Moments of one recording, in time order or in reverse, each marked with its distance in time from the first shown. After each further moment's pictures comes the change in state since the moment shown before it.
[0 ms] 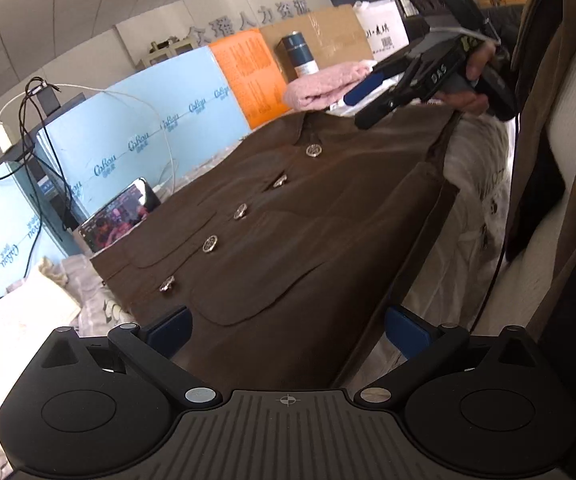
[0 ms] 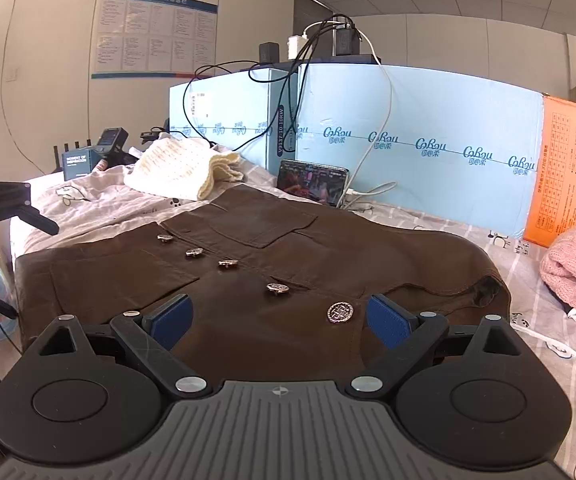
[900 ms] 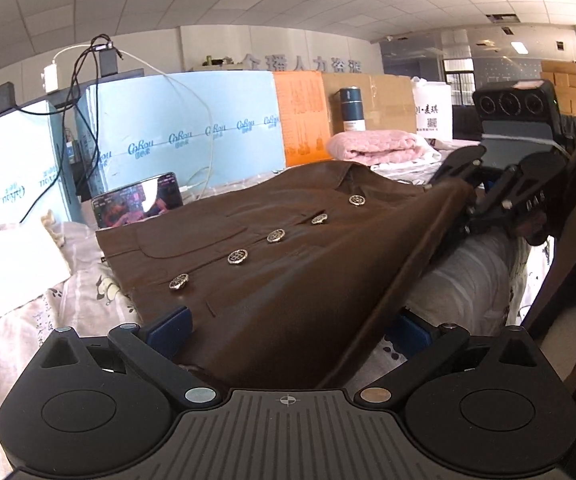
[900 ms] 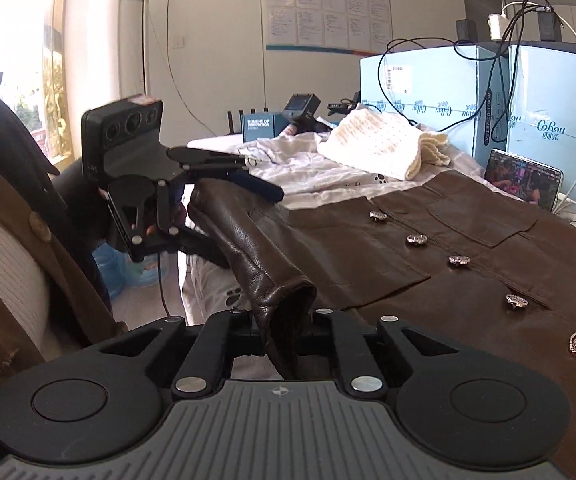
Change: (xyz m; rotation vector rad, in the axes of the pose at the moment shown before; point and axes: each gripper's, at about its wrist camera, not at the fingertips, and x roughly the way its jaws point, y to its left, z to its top) left arm 0.007 0.042 -0.031 -0.299 -0.209 -0.059; right arm 0.034 0.064 0.000 -0.109 0.025 0.516
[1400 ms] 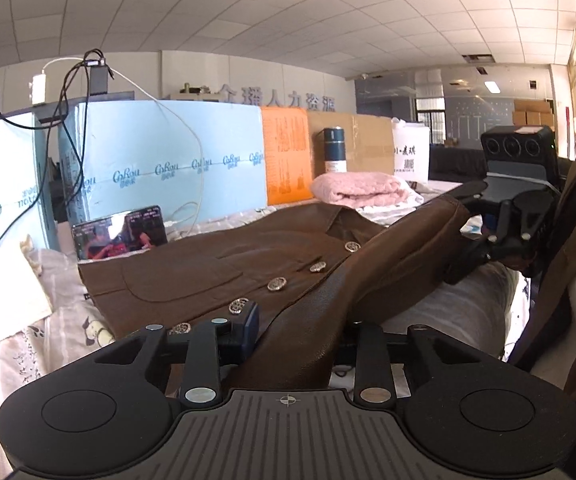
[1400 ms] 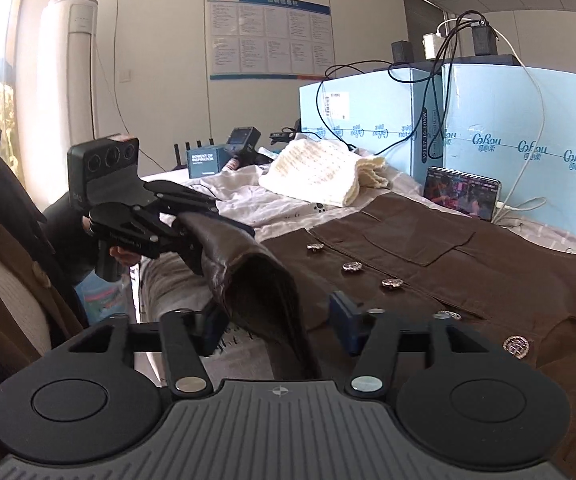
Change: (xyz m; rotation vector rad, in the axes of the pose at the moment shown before) left arm 0.010 0.040 0.013 -0.076 -0.136 -0.086; right arm -0.020 -0.006 0.008 0.026 0.007 -0.203
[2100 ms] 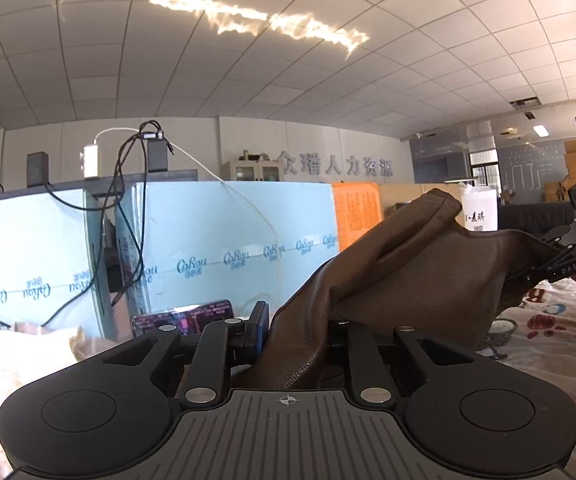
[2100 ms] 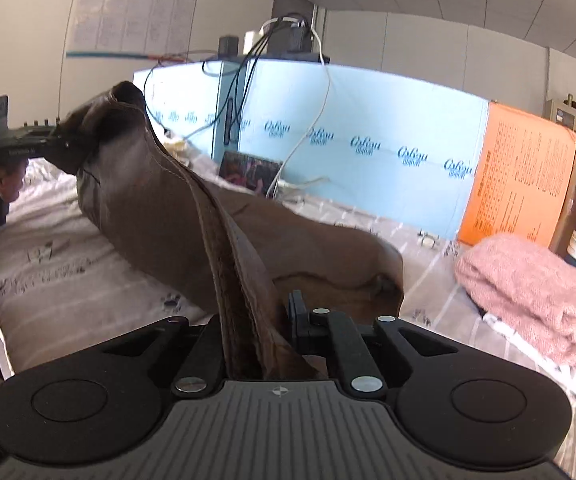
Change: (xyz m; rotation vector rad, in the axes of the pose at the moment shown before) left arm 0.046 0.045 0.059 0.024 -0.196 0.199; right arm -0.083 -0.101 -0.010 0.015 -0.002 -0.439
